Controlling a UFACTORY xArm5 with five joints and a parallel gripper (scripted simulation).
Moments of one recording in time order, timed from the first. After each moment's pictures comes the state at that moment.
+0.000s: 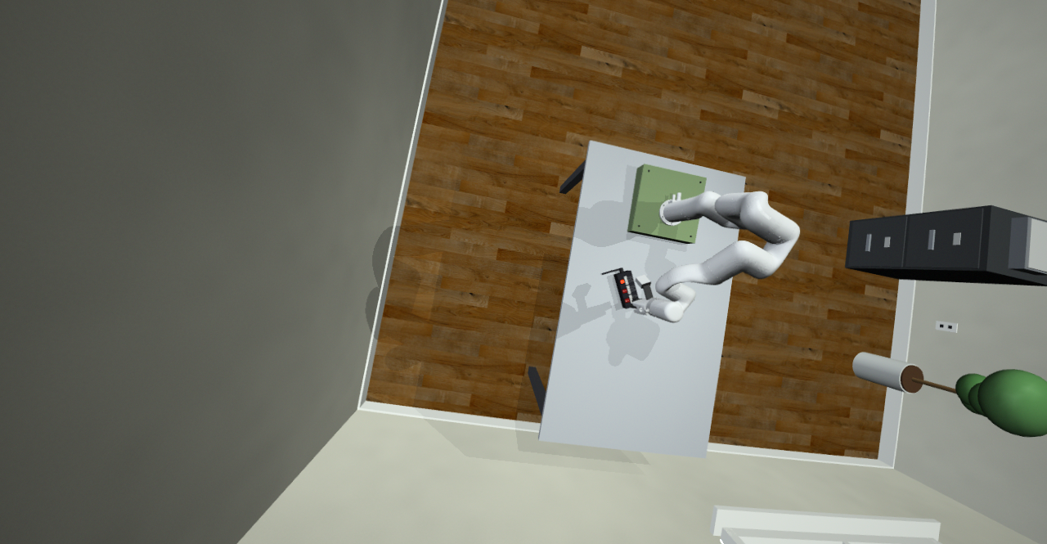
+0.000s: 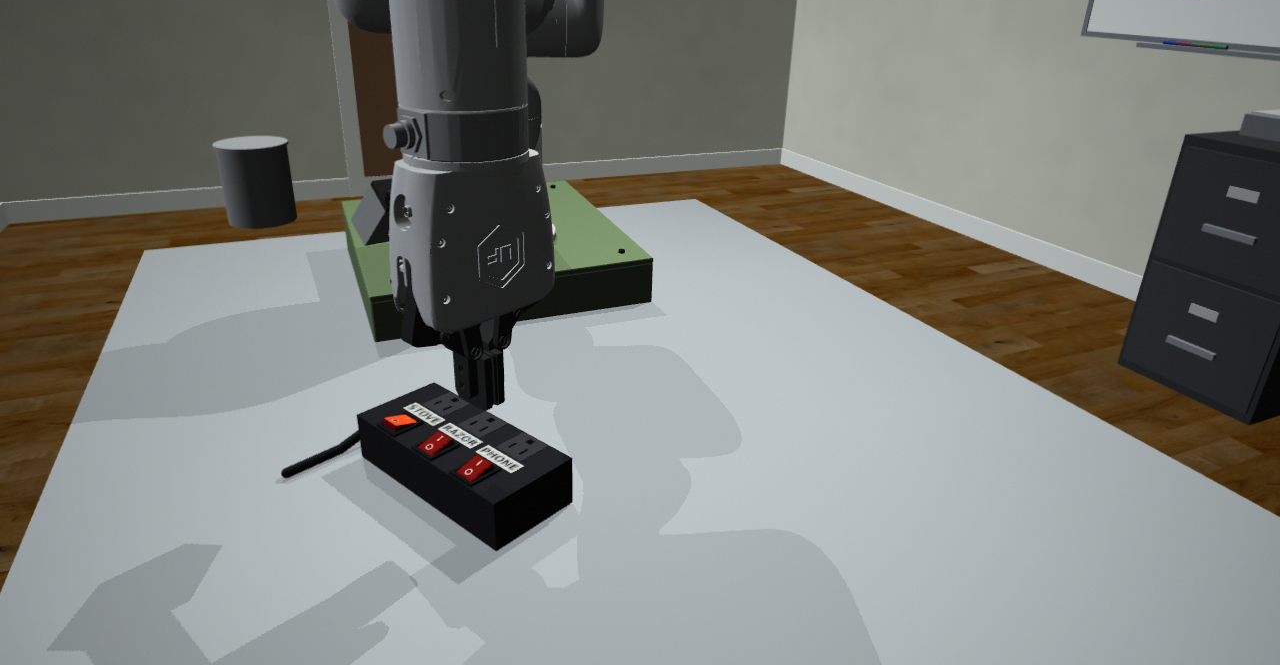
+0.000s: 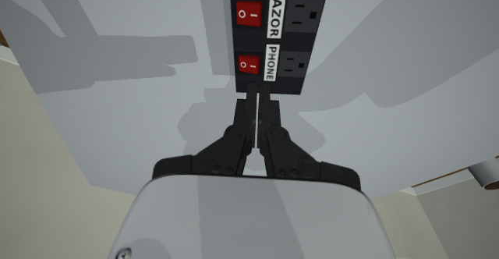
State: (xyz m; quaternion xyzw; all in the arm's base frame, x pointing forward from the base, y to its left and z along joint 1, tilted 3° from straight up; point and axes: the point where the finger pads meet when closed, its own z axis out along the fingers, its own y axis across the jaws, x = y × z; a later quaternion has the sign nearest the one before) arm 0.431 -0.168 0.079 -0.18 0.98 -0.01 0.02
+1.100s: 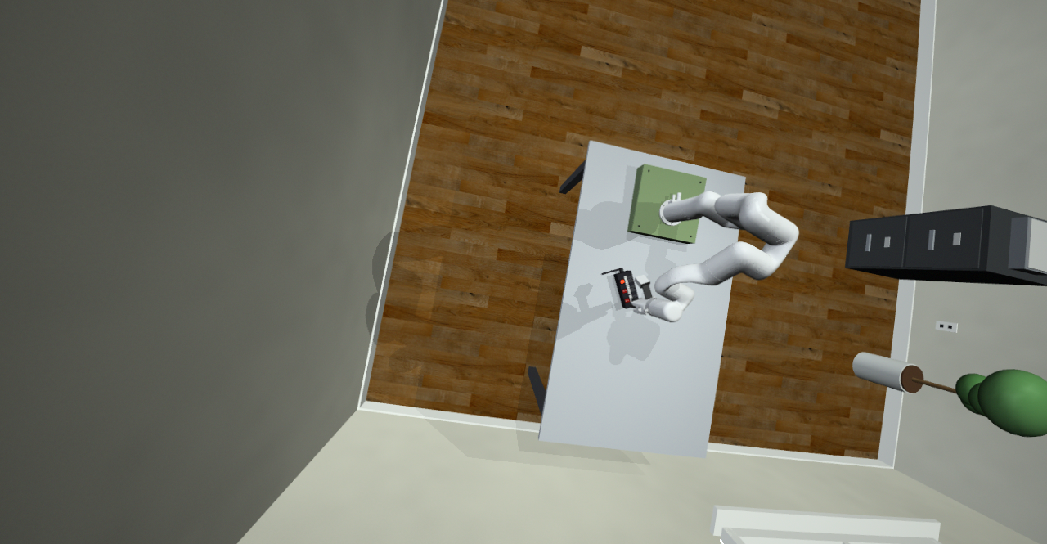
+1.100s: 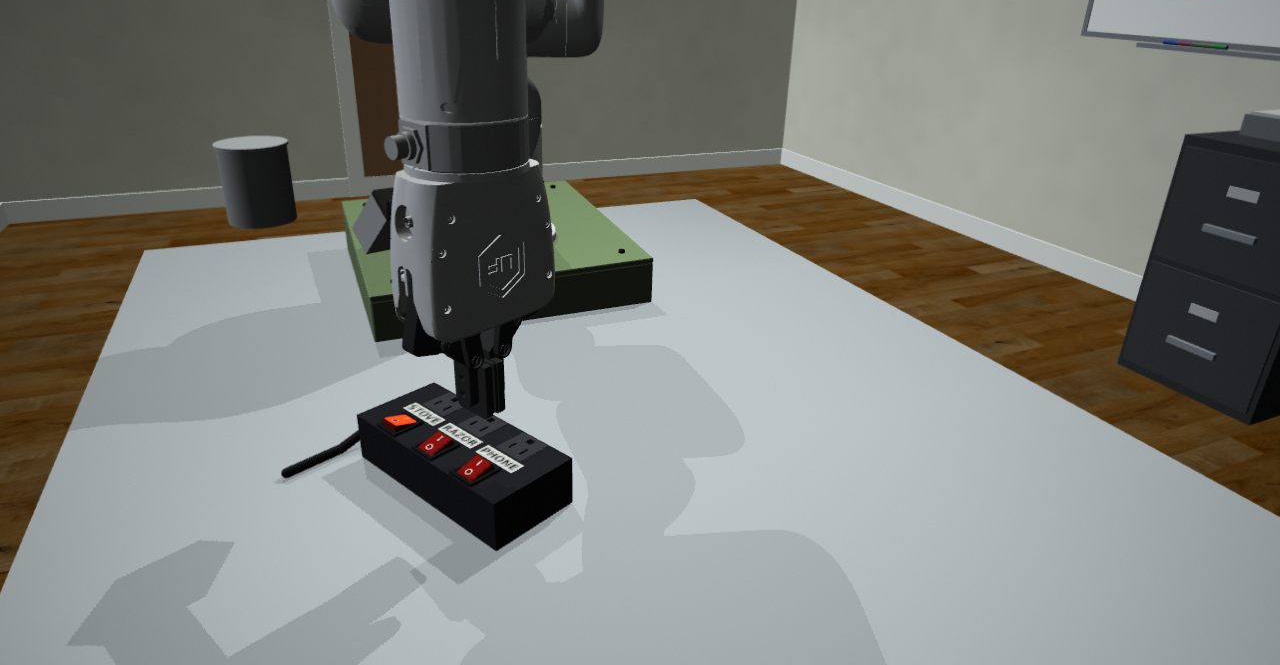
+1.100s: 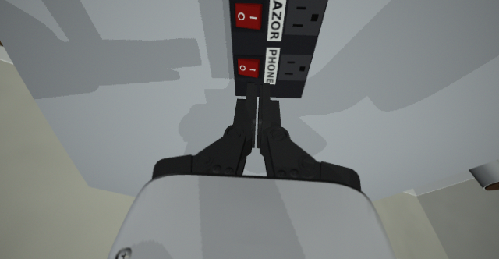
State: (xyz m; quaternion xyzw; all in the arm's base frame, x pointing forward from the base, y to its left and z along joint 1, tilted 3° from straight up) arm 0.431 -0.168 0.073 -0.18 0.98 -0.01 0.02
